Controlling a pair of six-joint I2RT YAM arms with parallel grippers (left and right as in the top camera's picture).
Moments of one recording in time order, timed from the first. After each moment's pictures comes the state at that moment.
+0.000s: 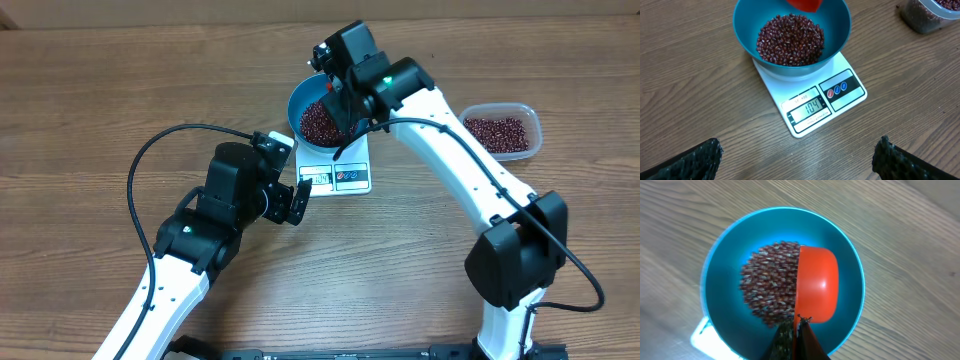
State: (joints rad) left arm -0.40 1.15 0.86 -0.45 0.09 0.00; right arm 0.51 2.00 1.90 -0.91 0.03 -0.12
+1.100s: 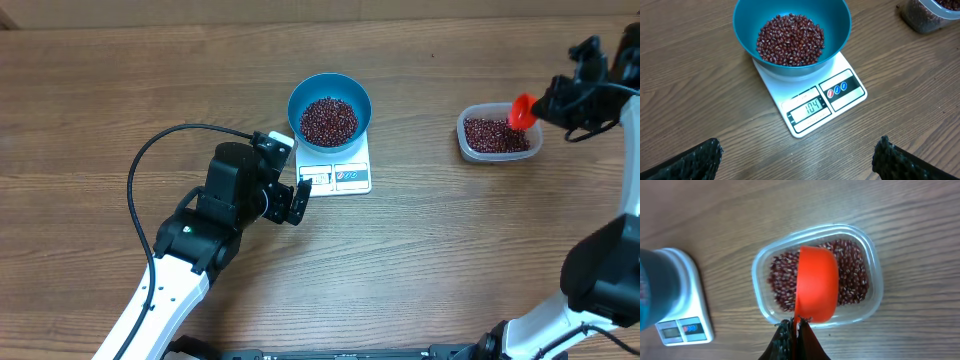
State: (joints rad) left arm -0.40 1.15 0.86 -0.45 0.09 0.00; right arm -0.36 1.87 1.75 -1.14 -0.36 -0.06
